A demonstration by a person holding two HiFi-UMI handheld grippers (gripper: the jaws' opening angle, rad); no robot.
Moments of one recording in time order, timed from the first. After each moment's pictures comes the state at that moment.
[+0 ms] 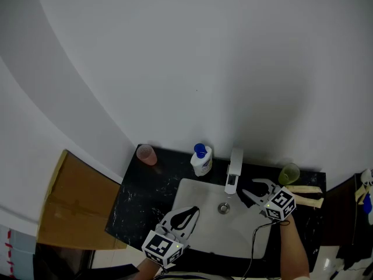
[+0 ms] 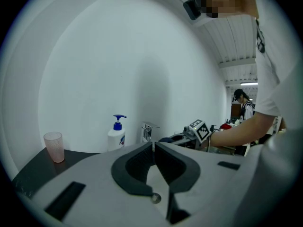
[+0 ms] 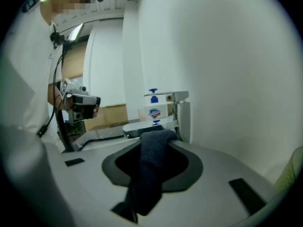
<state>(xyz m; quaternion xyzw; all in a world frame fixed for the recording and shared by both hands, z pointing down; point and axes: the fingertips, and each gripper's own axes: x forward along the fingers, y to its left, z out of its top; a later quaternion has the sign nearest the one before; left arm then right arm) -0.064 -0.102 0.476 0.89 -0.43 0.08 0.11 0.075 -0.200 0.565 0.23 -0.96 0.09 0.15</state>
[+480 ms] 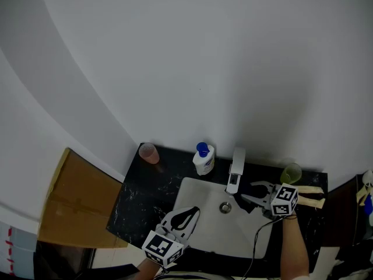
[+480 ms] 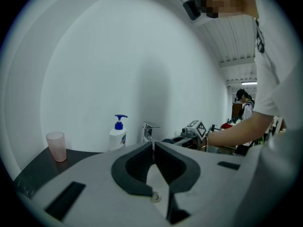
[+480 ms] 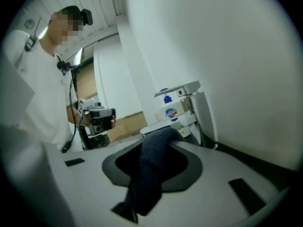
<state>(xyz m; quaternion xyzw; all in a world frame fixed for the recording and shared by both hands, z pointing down) -0.068 -0.098 0.476 0.89 -0.43 0.08 0.11 0.058 -0.176 0.557 0.11 -0.97 0.18 0.09</state>
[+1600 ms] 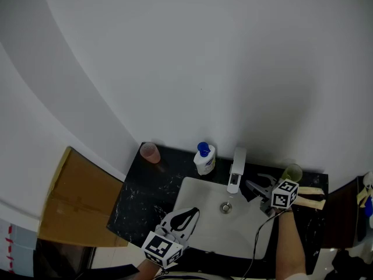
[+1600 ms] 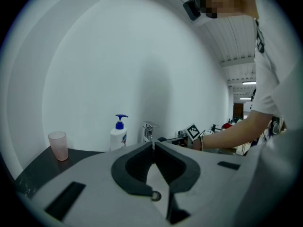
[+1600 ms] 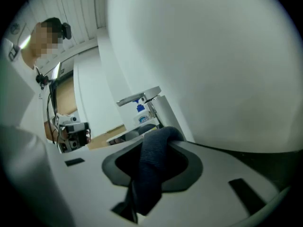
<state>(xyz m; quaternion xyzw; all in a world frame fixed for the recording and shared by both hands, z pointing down) -0.068 -0.092 0.476 0.89 -0.44 0.08 0.11 0.084 -0.235 0.577 0.22 -0.95 0.24 0.03</state>
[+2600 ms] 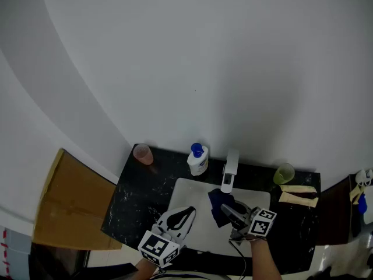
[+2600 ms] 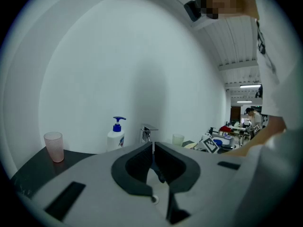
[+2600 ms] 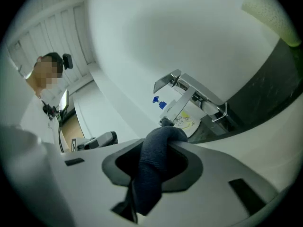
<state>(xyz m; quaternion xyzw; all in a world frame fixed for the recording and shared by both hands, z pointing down) -0.066 -0.097 0.472 0.90 -0.42 0.06 0.12 0.021 -0.139 0.560 0.20 -0.89 0.38 -0.14</state>
